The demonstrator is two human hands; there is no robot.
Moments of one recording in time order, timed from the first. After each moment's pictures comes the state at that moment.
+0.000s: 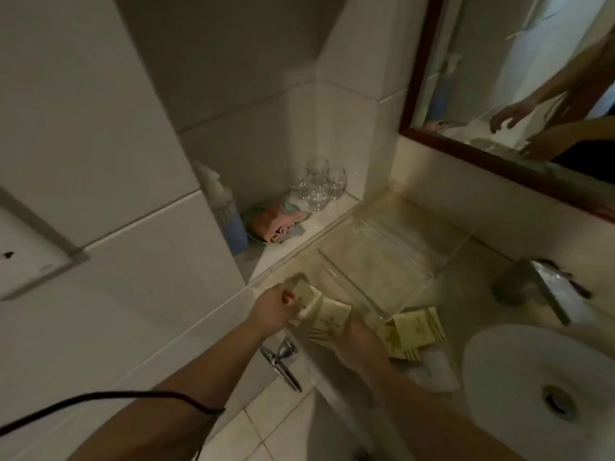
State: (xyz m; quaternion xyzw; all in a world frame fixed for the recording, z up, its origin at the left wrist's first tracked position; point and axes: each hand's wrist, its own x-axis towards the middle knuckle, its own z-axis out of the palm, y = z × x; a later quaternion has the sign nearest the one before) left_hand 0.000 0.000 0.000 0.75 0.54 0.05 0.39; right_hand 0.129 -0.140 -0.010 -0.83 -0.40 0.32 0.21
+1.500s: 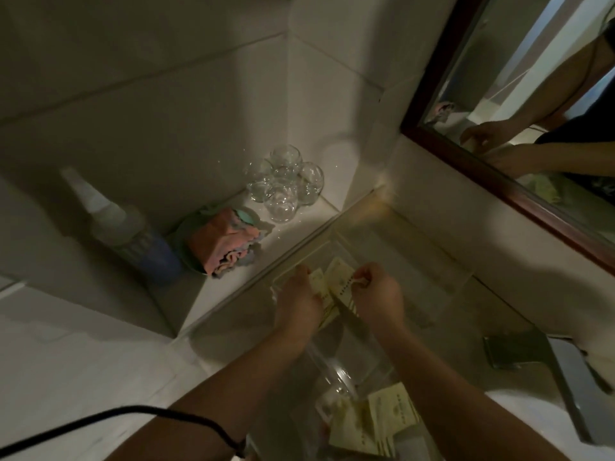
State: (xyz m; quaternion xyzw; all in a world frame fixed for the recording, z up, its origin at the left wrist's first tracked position) left_hand 0.178 0.061 -0.019 0.75 0.54 0.12 0.37; right_hand 0.302 0.003 0.002 -0.88 -0.29 0.24 0.30
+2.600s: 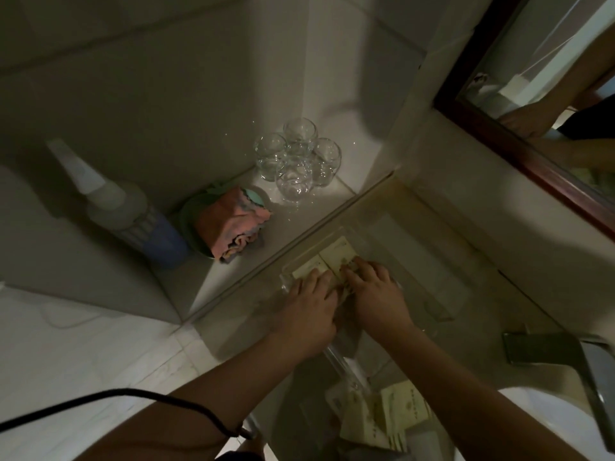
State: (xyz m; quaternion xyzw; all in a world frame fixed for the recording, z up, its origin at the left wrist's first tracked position) left_hand 0.153 0.052 -0.050 0.94 0.31 -0.08 0.14; right_hand 0.299 0.001 -0.033 -0.79 -0.59 0.17 -0.05
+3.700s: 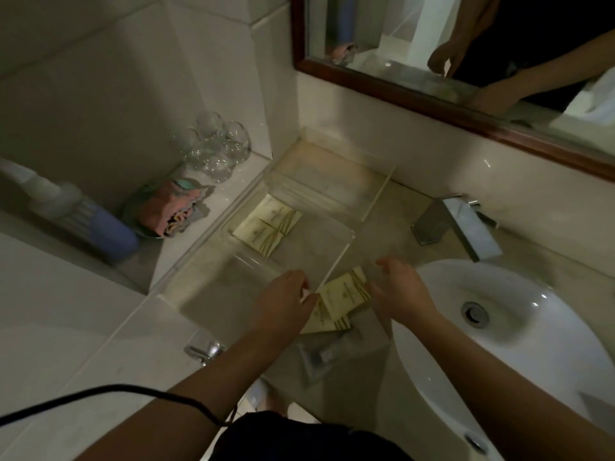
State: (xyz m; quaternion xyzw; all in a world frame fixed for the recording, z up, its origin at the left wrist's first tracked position) left_hand 0.133 -0.083 -0.006 0.89 0.35 0.04 0.30; right_hand 0.314 -0.218 -0.007 -0.91 -0.30 0.24 0.18
